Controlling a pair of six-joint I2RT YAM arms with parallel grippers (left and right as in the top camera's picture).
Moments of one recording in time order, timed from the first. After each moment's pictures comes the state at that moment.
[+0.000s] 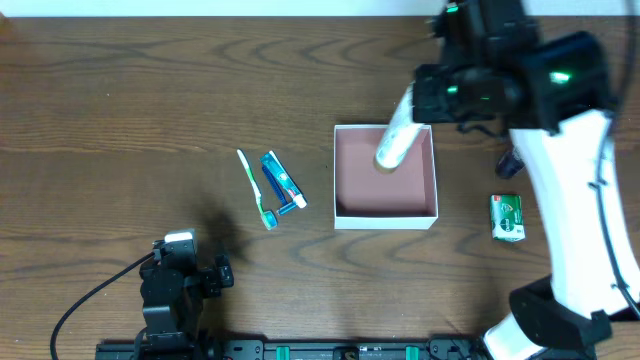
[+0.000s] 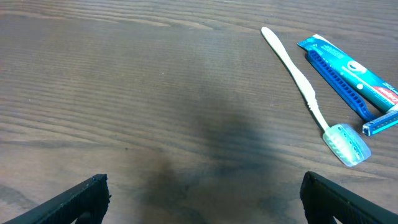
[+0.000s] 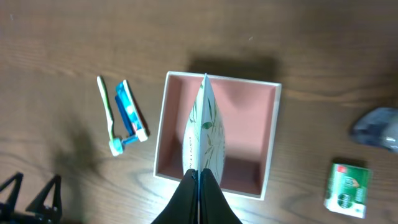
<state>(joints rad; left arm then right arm) 0.04 0.01 0.17 -0.75 -0.06 -0.05 0.41 1.78 2.27 -1.57 -0.05 0.37</state>
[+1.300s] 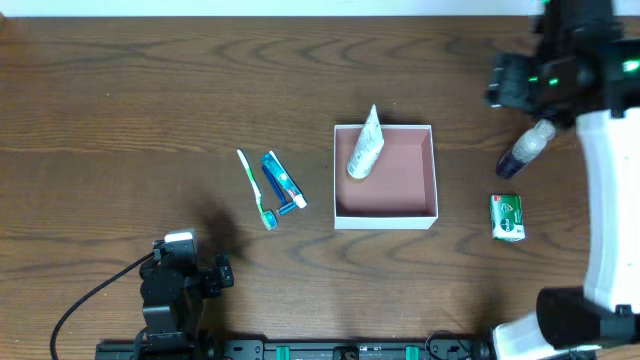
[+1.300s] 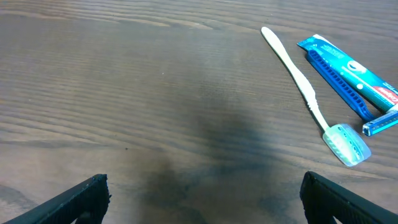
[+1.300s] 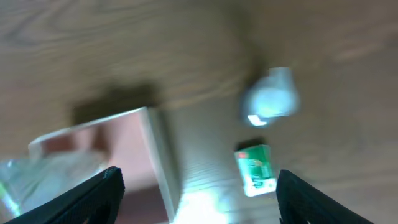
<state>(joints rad) 0.04 0.01 0.17 -0.75 -0.06 -0.05 0.02 1.71 2.08 -1.49 0.11 0.36</state>
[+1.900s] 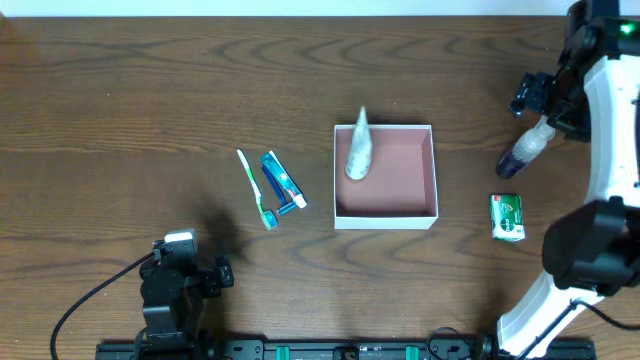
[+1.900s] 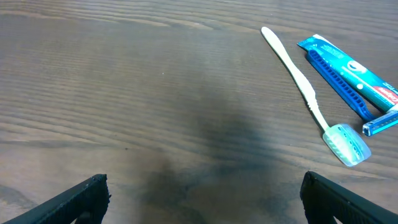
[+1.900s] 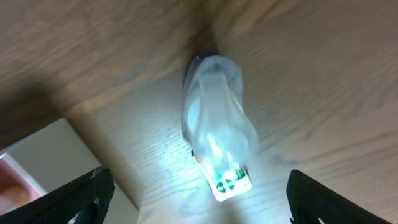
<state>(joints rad) 0.04 0.01 0.17 -0.75 -0.06 -0.05 -0.17 1.99 1.98 -1.46 0.10 0.34</state>
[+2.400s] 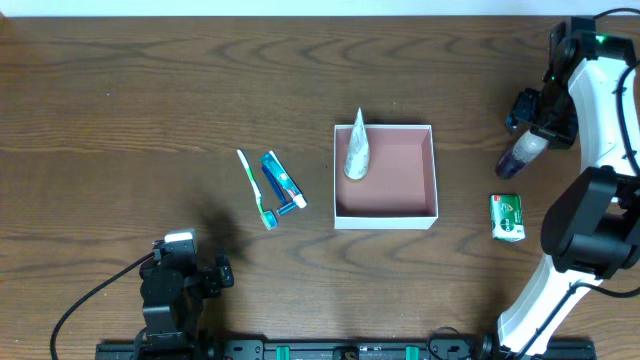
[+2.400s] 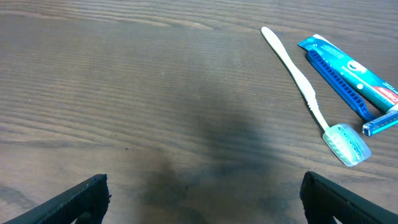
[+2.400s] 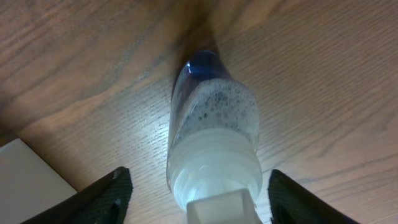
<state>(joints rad) 0.04 0.01 0.17 -0.75 -0.06 -0.05 -0.19 2.08 1.88 -1.36 0.10 0.32</state>
